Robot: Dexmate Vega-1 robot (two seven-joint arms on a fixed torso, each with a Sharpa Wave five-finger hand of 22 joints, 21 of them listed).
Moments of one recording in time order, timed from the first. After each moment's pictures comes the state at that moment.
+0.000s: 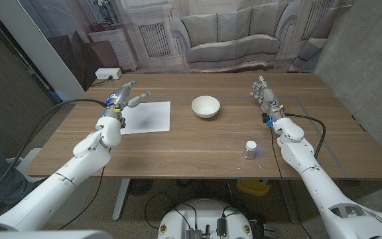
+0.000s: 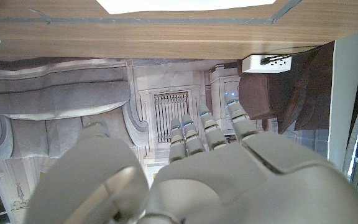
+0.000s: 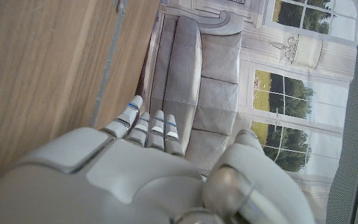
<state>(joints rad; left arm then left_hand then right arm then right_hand) 1.05 0.71 0.26 -1.80 0.47 0.35 0.31 0.57 0.00 0.01 0.02 0.40 0.20 -0.07 0.21 0.19 0.21 -0.13 0.20 0.19 0.16 -0.04 0.19 0.18 0.16 0.15 0.21 0.18 -0.87 -0.26 -0.09 -1.29 0.36 0.21 0.12 0.31 0.00 0.13 0.02 0.21 0.21 0.06 0.21 0.19 0.22 0.07 0.23 0.18 0.12 0.02 0.20 0.18 0.16 -0.04 0.43 0.17</state>
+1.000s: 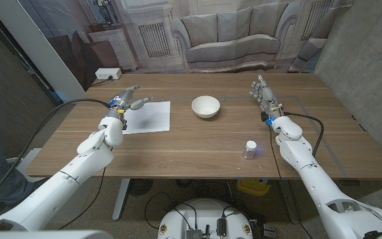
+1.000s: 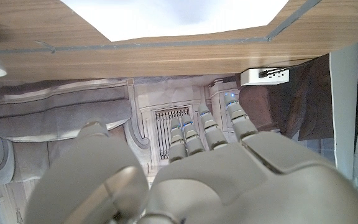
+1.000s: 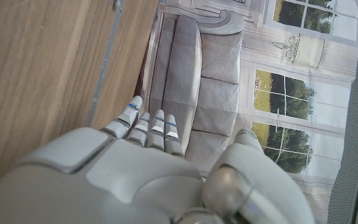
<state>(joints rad) 1.02 0.70 0.29 -1.77 0.52 0.38 0.24 0.58 -0.02 0.00 0.02 0.40 0.21 -0.07 0.21 0.19 0.20 -0.13 0.20 0.19 0.16 -0.04 0.19 0.18 0.15 0.14 0.21 0.18 -0.84 -0.25 -0.10 -1.26 0.35 0.21 0.12 0.31 0.00 0.13 0.02 0.21 0.21 0.06 0.21 0.19 0.23 0.08 0.23 0.18 0.12 0.02 0.20 0.18 0.16 -0.04 0.41 0.17</state>
